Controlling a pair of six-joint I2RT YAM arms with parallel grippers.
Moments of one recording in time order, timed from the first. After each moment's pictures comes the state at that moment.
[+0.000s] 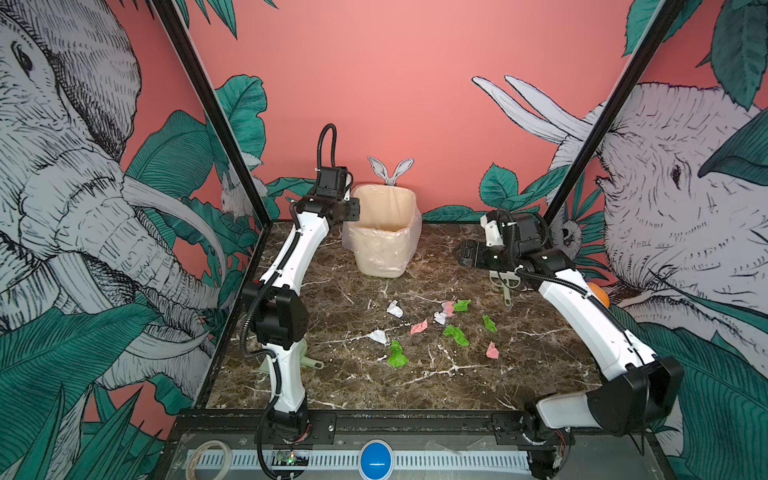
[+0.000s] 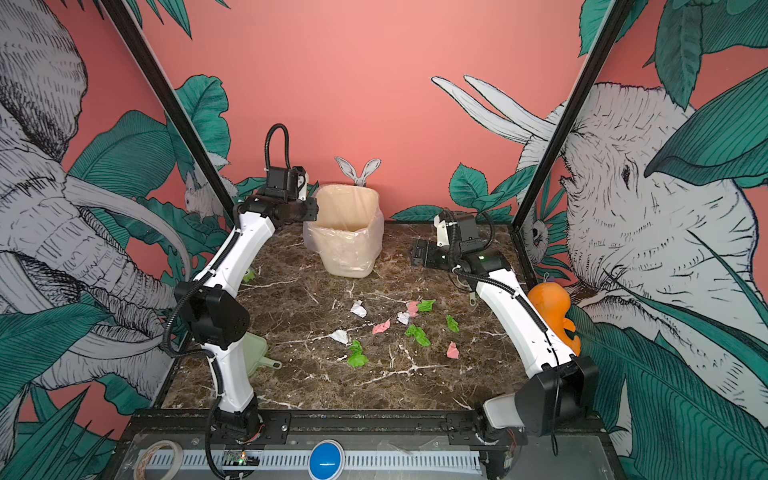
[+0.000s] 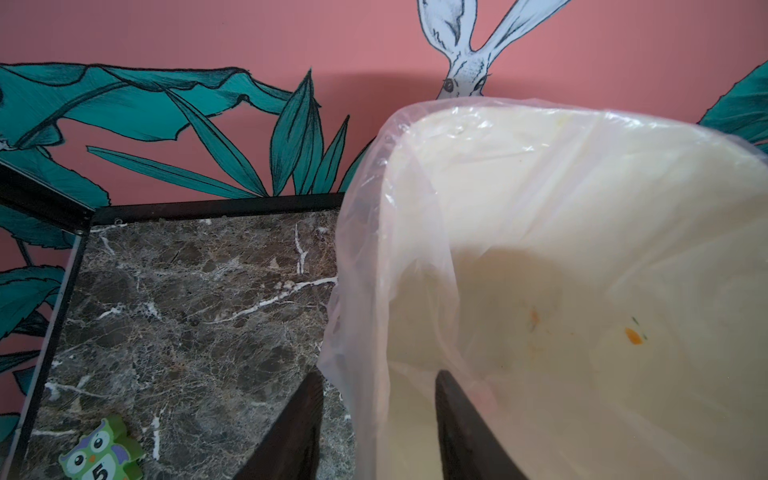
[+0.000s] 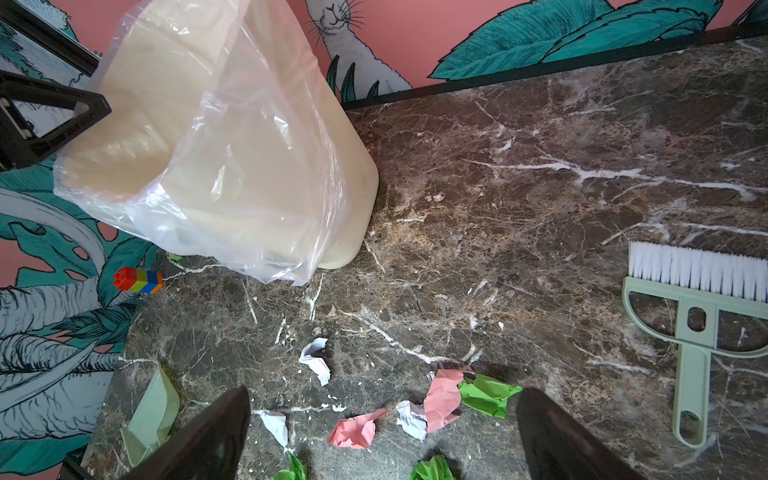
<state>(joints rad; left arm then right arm) -0.28 1.99 2.10 -0.80 -0.05 -0.14 0.33 1.39 1.37 -0.68 -0.21 0.37</state>
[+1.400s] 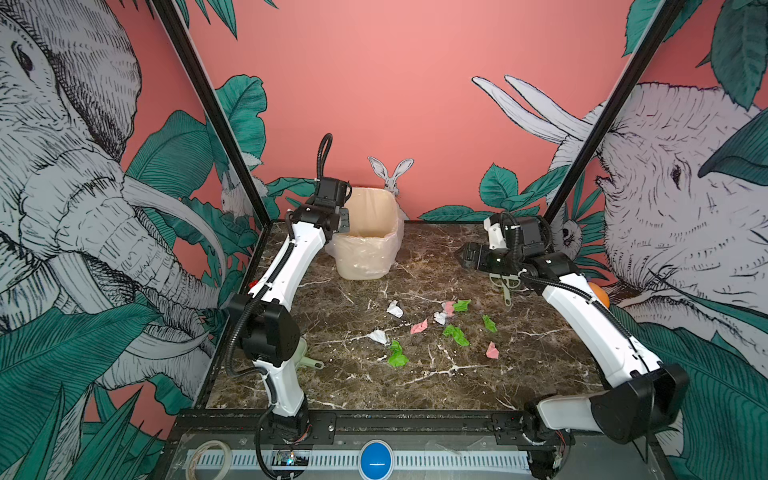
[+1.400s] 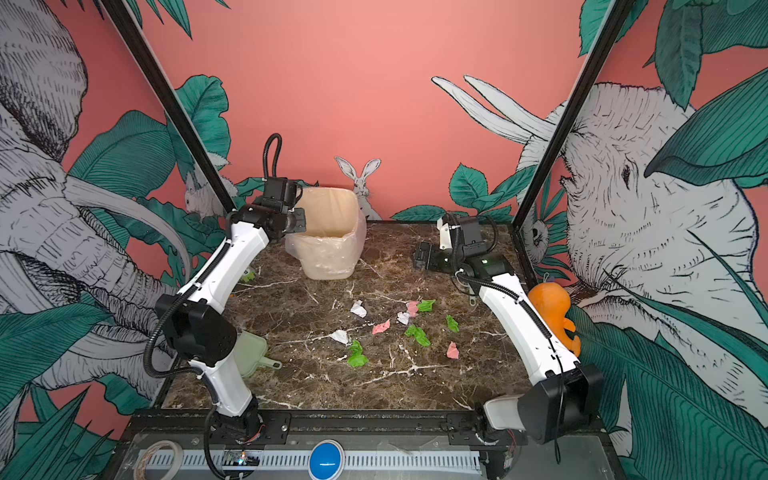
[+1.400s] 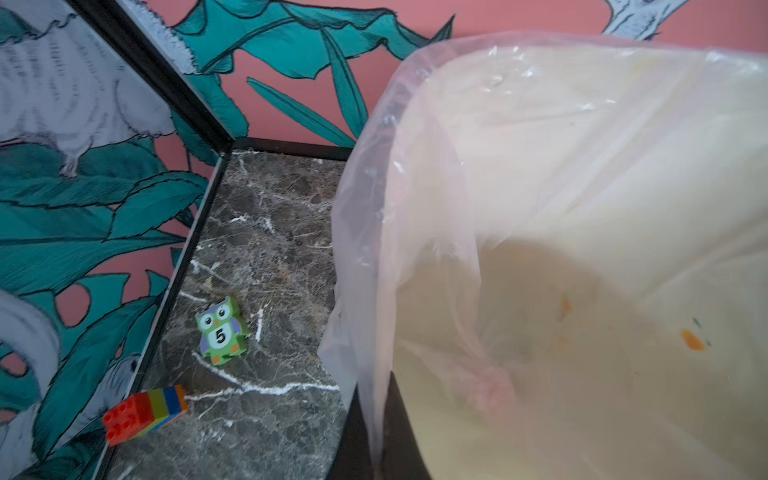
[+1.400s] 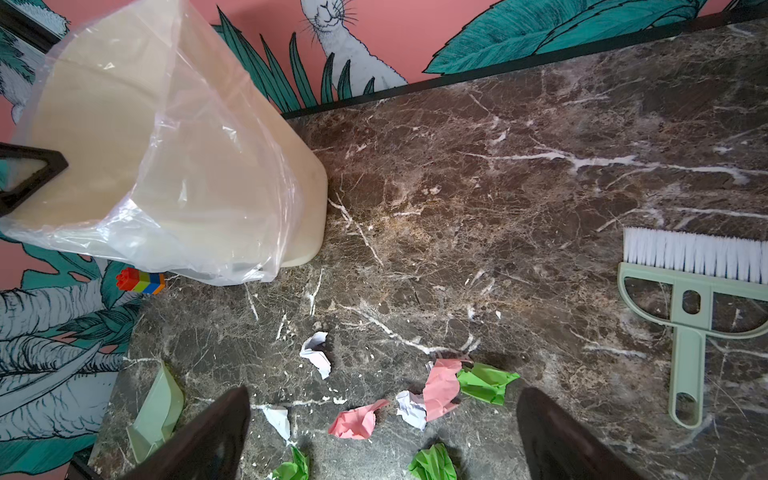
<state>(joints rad) -0.30 1.79 1.87 -0.86 -0.38 -0.27 0.32 1.36 1.34 -0.69 -0.21 0.39</state>
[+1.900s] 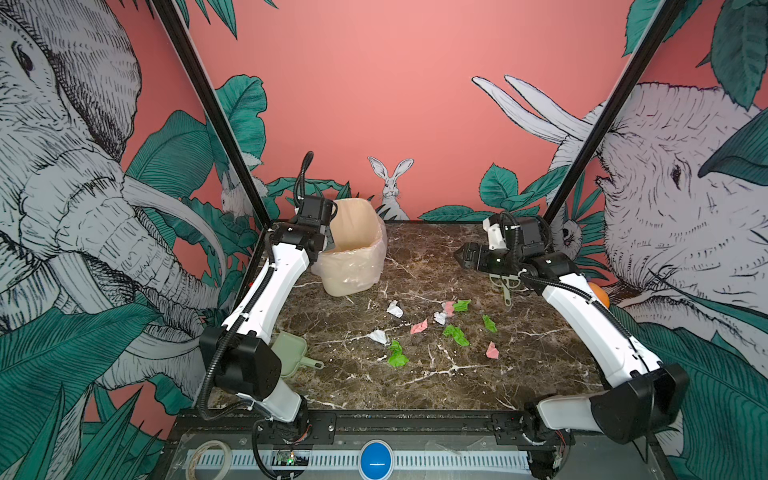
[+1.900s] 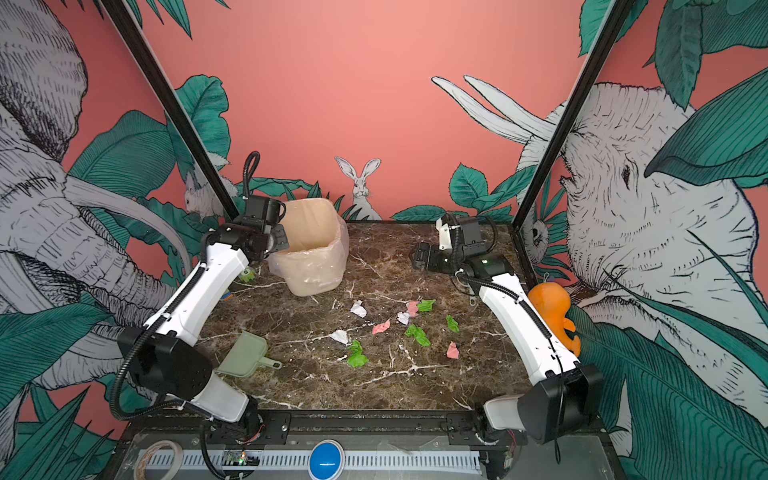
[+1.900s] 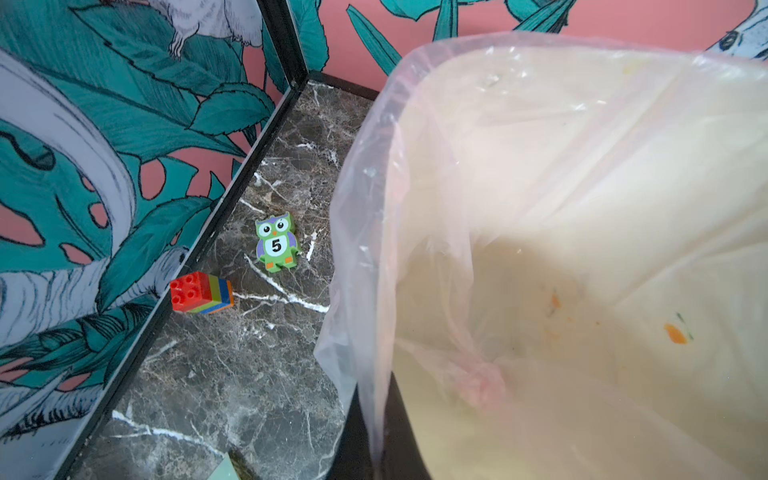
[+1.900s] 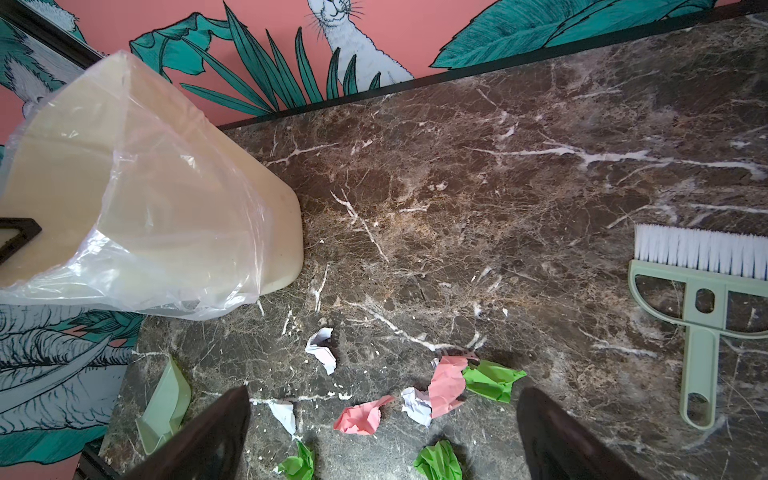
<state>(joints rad) -0.27 1.55 1.59 -0.89 -0.43 -0.48 0.32 1.36 1.34 -0.69 -0.23 0.39</state>
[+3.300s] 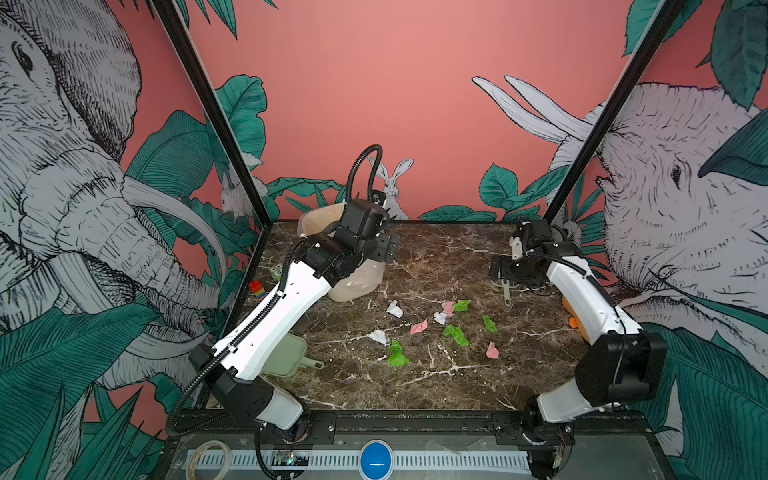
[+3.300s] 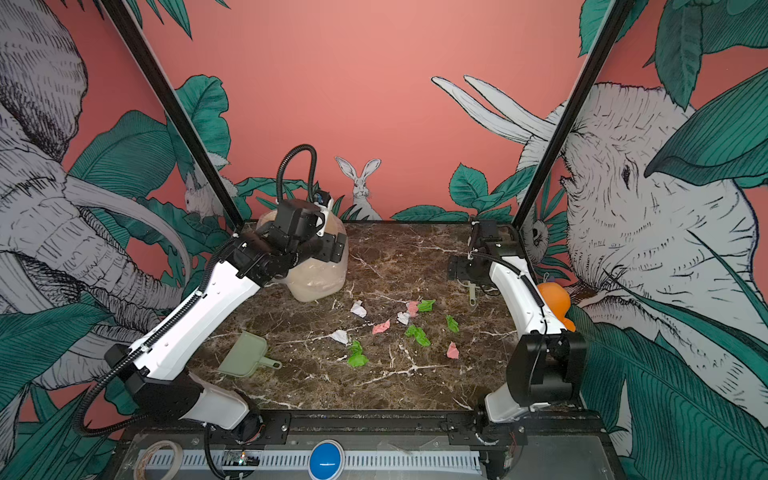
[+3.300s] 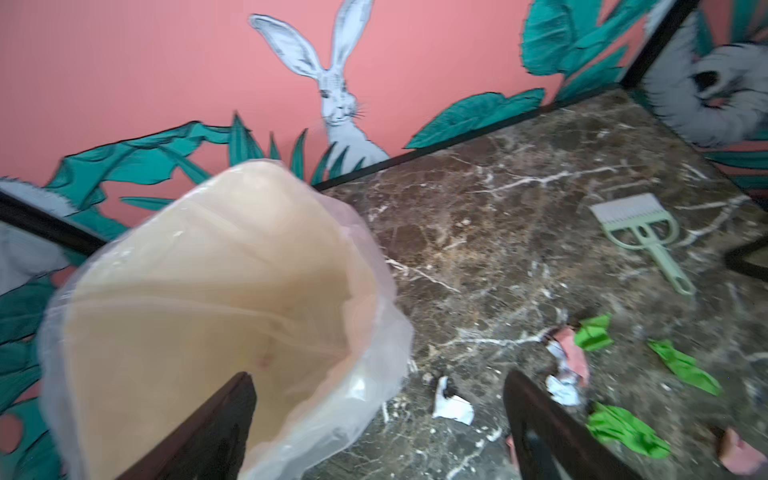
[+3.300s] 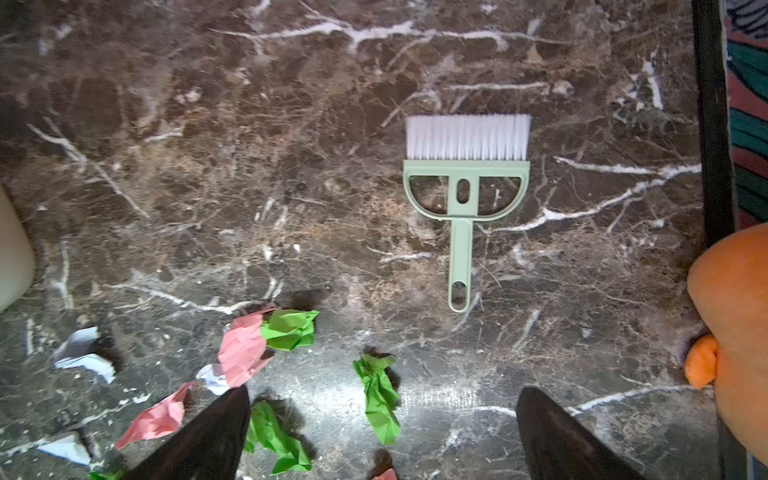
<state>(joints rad) -0.72 1.47 1.70 -0.85 -0.31 -0.12 0.05 1.56 1.39 -0.97 -0.03 0.17</state>
